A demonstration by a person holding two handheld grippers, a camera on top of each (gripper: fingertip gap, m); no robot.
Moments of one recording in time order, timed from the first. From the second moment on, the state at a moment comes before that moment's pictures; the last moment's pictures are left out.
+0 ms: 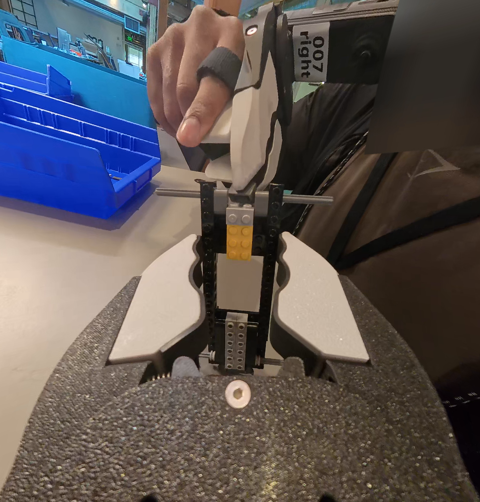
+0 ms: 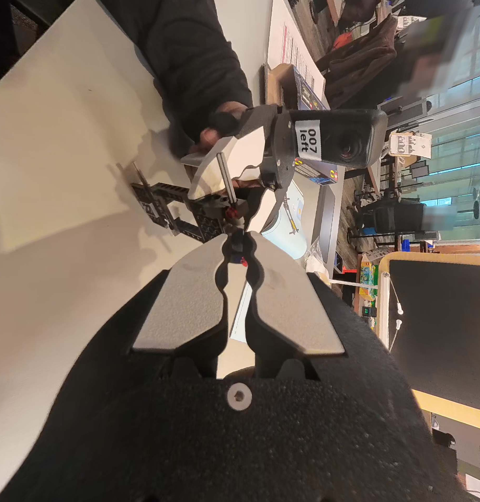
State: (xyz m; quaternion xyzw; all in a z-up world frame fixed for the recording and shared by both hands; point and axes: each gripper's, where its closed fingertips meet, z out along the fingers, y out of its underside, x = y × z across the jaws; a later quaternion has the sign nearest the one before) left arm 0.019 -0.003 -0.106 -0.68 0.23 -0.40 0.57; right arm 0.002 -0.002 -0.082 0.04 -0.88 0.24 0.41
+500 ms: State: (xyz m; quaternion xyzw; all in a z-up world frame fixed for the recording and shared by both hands) left arm 0.022 -0.007 -0.105 -0.66 0.24 -0.43 0.57; right arm 0.007 -0.004 -0.081 0.08 -0.89 0.25 0.38
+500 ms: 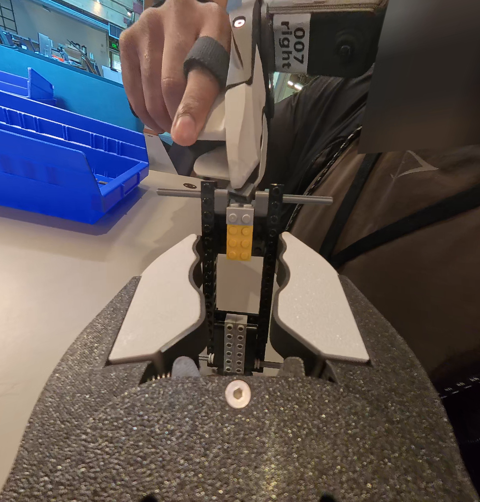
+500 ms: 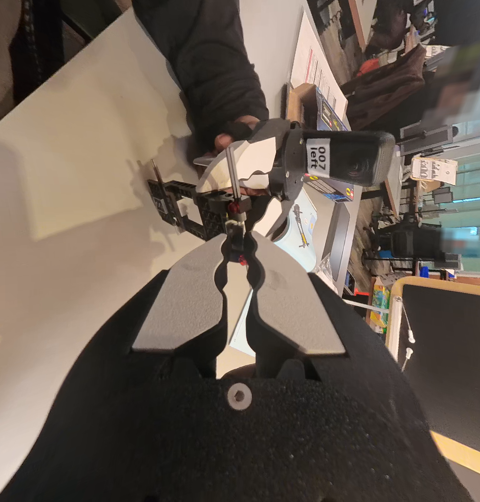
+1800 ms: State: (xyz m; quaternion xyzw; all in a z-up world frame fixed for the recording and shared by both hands) left arm 0.004 -0.008 -0.100 -0.65 0.21 -0.42 0.60; right arm -0.002 0.019 -0.078 -0.11 -0.83 0.41 0.36
